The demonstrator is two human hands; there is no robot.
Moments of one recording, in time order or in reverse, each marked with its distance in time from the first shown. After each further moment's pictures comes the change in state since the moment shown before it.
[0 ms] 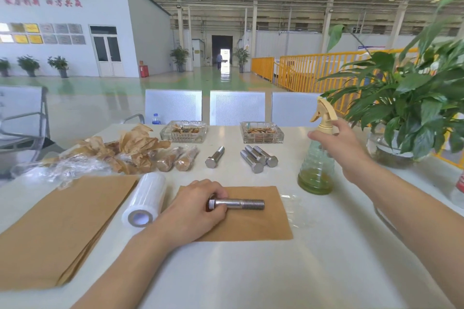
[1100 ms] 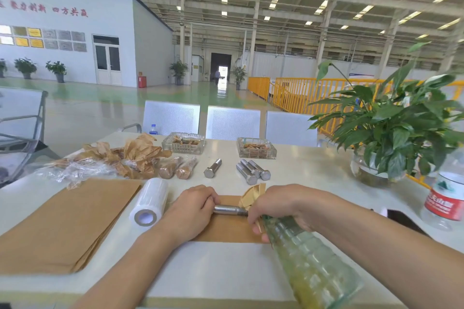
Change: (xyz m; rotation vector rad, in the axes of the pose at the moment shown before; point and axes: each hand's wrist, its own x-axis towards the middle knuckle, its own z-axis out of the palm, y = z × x) left_hand 0.000 0.000 -0.003 -0.042 0.028 -0.138; right_hand -0.148 -0.077 0.045 -0.553 -0.885 0.425
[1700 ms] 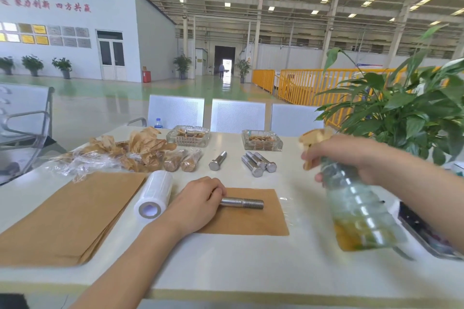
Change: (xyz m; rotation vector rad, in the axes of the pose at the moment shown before) left_hand 0.000 0.003 -0.001 0.017 -0.007 0.005; right_hand -0.011 0.033 -0.096 0.338 0.441 -0.166
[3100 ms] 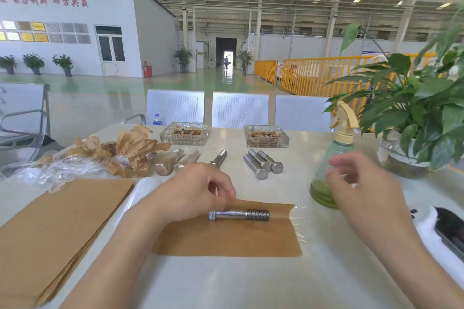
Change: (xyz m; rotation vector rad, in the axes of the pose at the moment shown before) left_hand 0.038 0.007 -0.034 -0.110 -0.183 0.128; right_hand 0.019 0.080 0.052 -0.129 0.646 -0.530
